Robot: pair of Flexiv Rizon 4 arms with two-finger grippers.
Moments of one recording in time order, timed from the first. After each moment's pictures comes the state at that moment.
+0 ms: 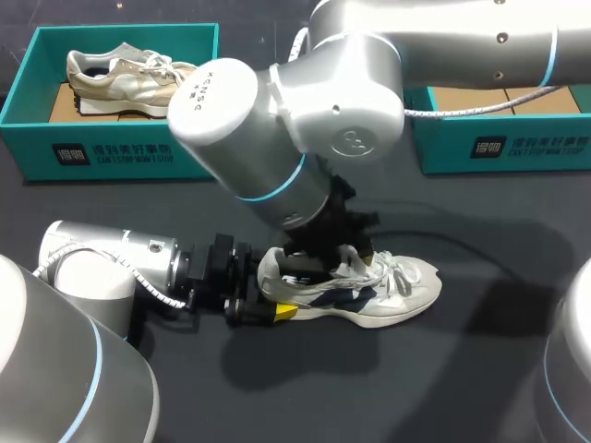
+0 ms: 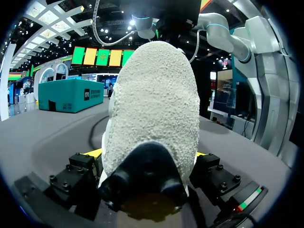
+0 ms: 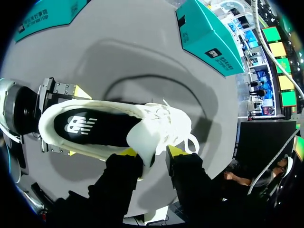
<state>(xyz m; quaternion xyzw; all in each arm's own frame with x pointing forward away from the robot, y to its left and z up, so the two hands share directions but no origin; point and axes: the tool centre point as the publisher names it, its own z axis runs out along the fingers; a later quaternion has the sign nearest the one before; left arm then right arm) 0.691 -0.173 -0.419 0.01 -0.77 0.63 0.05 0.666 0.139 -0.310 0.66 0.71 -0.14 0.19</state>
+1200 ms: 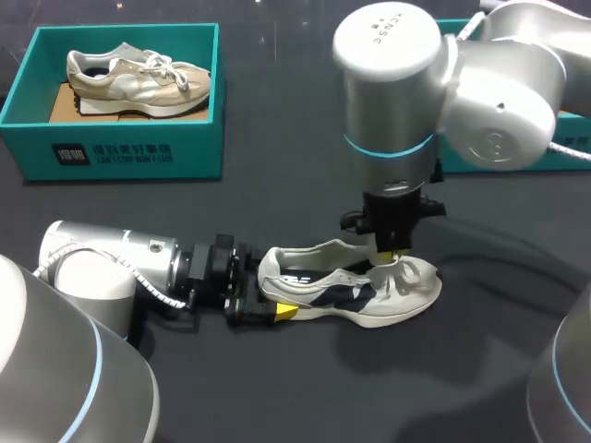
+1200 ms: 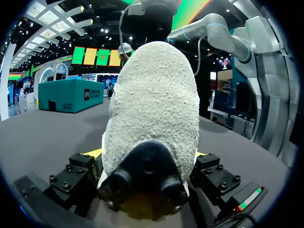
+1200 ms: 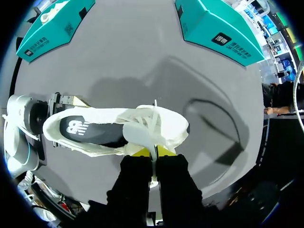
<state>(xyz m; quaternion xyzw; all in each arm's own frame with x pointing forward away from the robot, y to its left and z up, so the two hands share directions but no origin) 0.691 -0.174 -0.419 0.01 -0.77 0.63 0.05 0.678 0.083 -0.303 0.70 0.71 -0.04 0.06</state>
